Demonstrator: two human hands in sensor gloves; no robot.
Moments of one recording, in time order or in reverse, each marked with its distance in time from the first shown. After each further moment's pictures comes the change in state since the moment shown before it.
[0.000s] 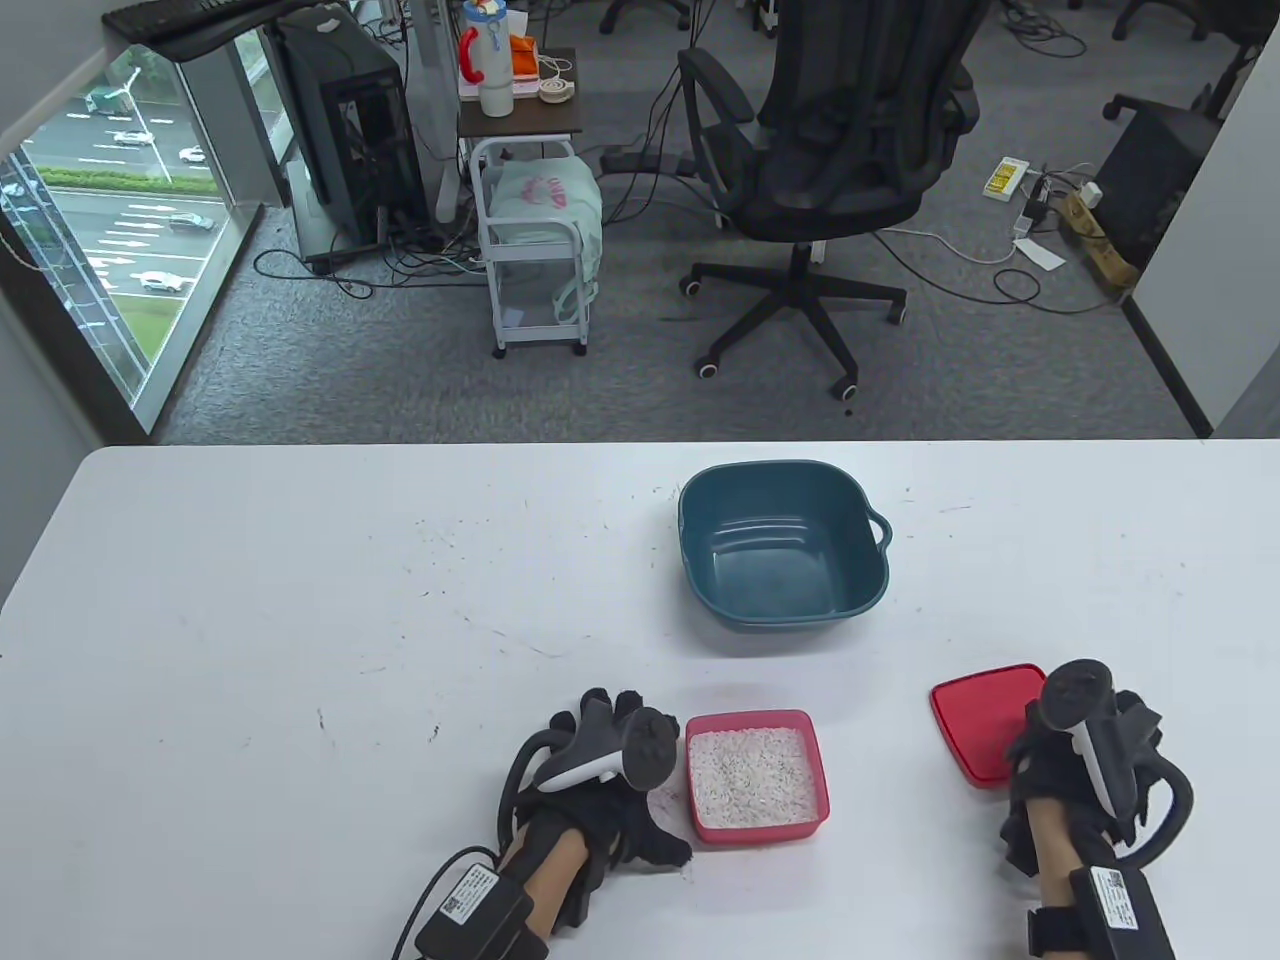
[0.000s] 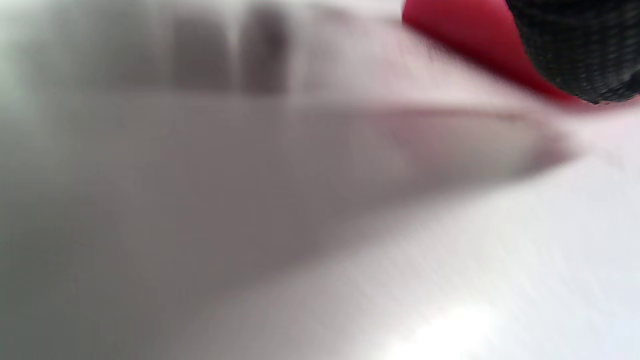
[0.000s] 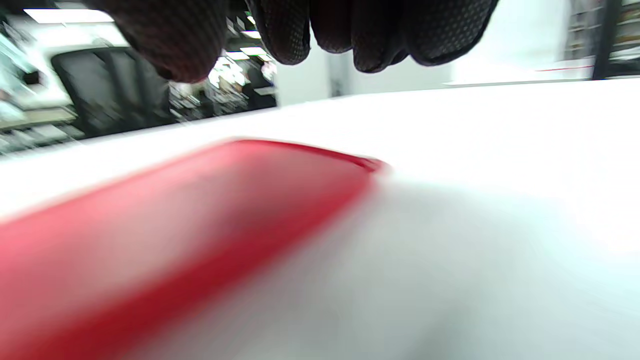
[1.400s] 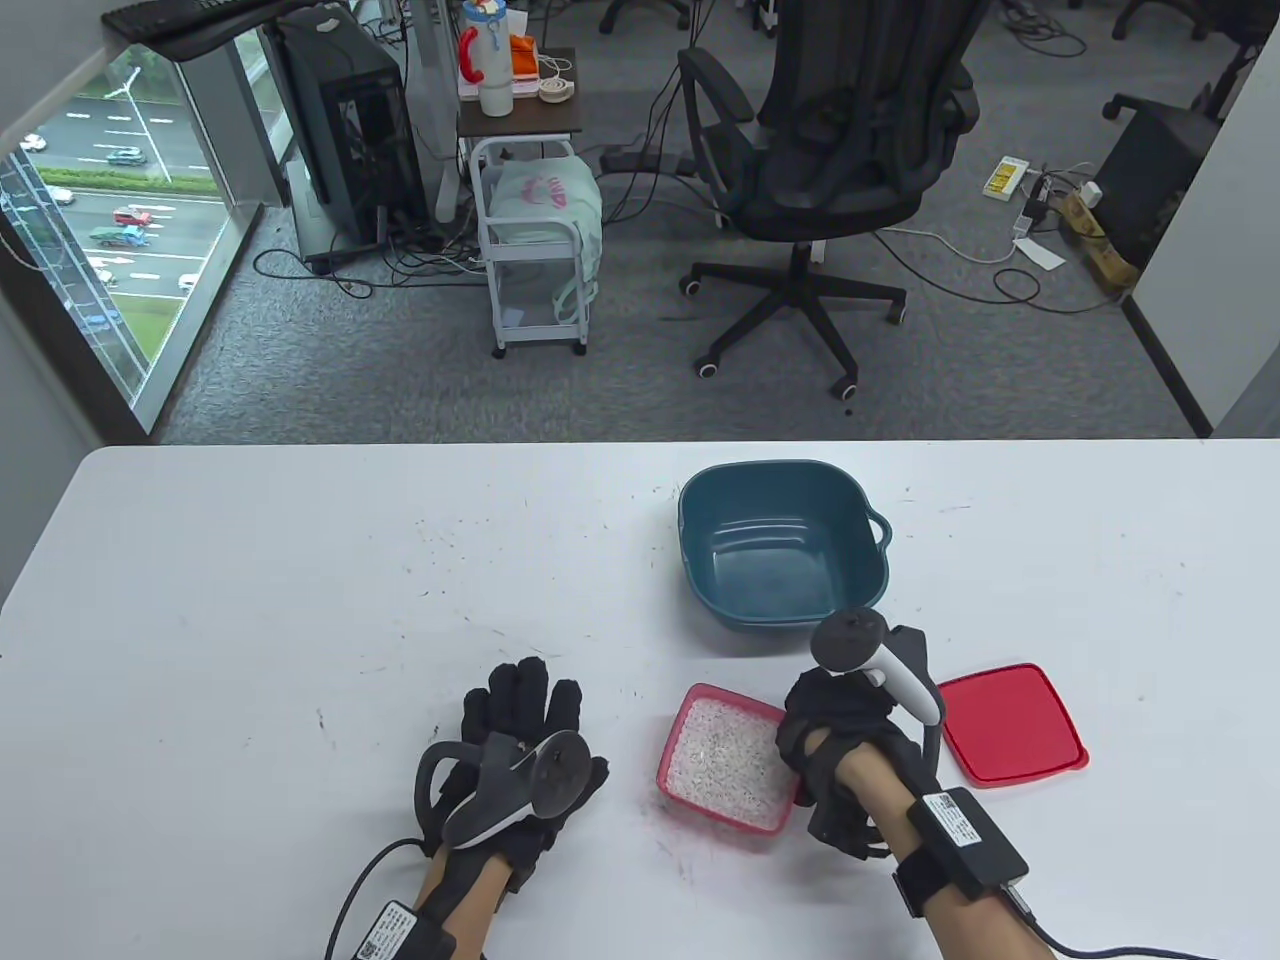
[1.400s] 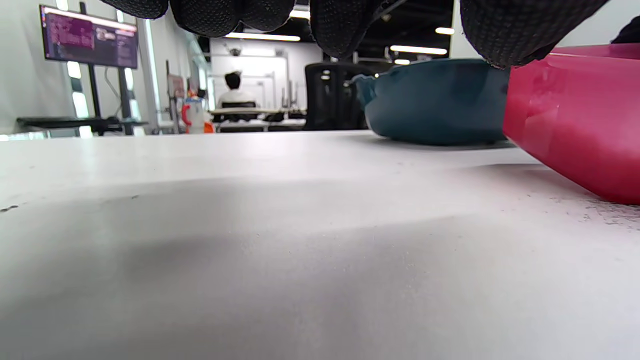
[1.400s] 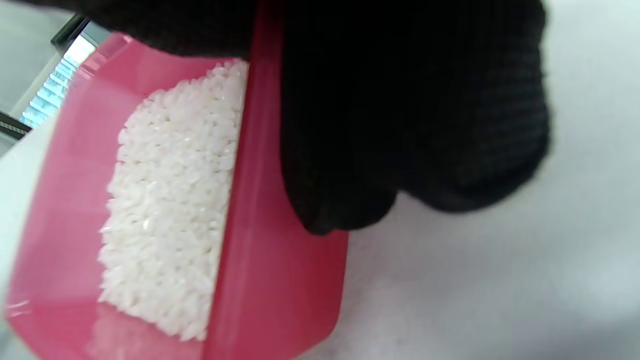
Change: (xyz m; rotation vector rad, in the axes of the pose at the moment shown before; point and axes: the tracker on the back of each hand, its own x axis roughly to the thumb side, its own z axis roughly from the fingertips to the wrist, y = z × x) left_hand -0.039 0.009 0.049 0.489 0.156 -0.150; right_hand 0.154 0.054 0.059 0.901 -0.370 -0.210
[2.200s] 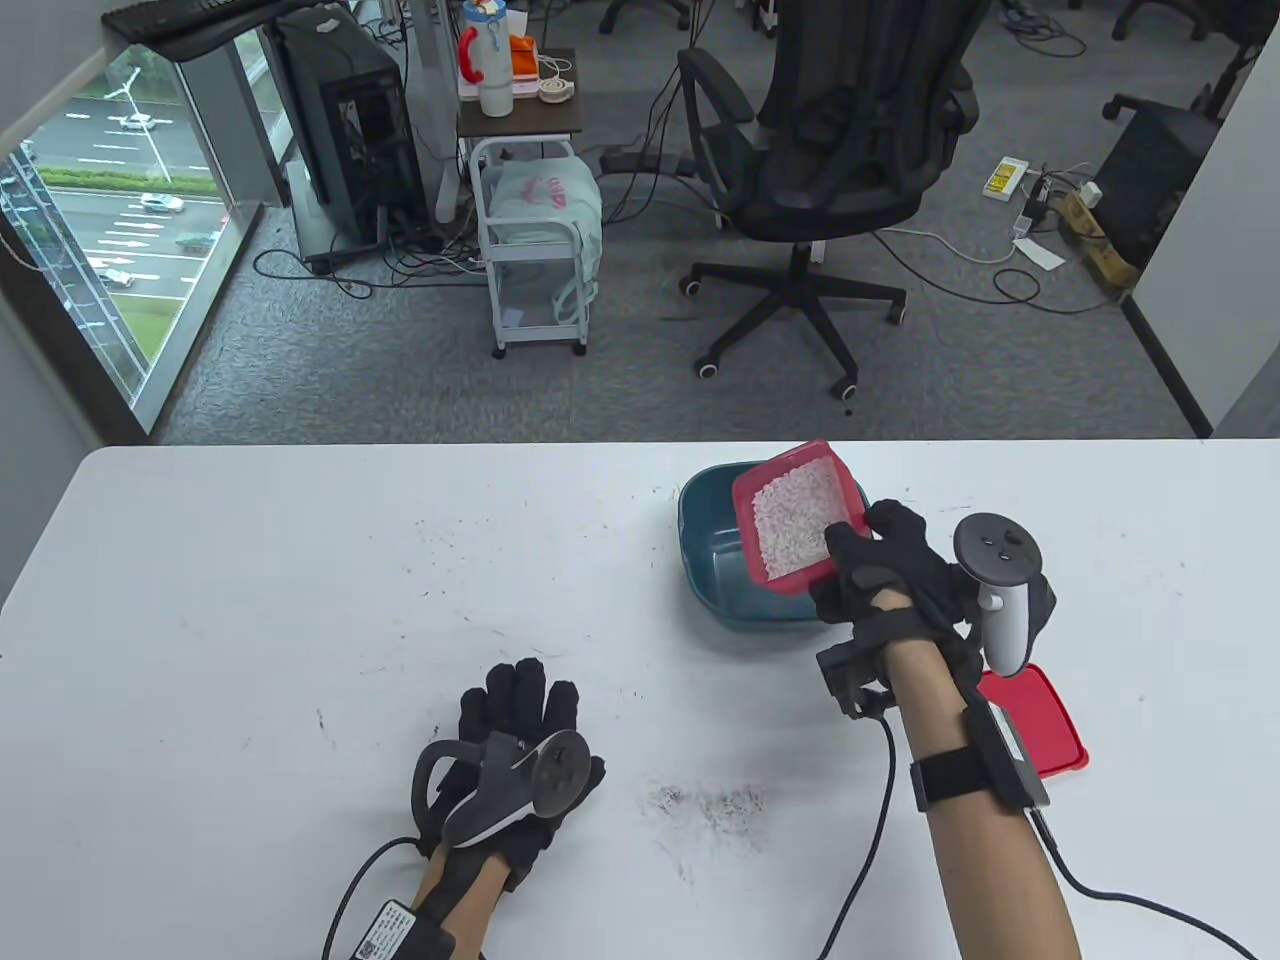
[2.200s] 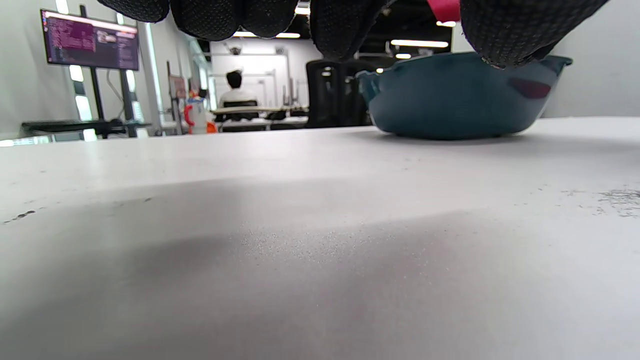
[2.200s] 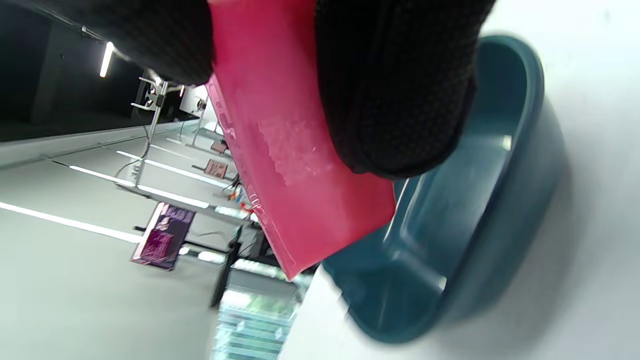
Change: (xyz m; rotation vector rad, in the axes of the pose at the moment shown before) left_hand -0.001 0.004 0.001 -0.014 0.004 -0.018; right_hand 0.024 -0.118 0.021 -0.540 -0.177 -0.549
